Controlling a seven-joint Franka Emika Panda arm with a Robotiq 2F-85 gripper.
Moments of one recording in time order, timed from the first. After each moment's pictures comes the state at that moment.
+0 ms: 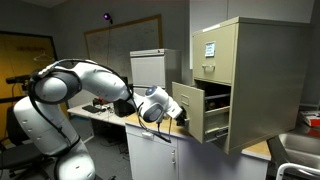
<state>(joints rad) -0.27 -0.26 -0.16 -2.55 0.10 3.09 0.85</state>
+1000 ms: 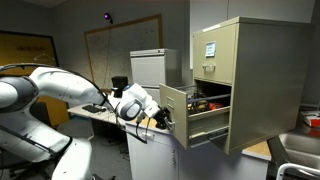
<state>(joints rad) -0.61 -0.65 0.27 -2.79 0.03 2.86 1.10</state>
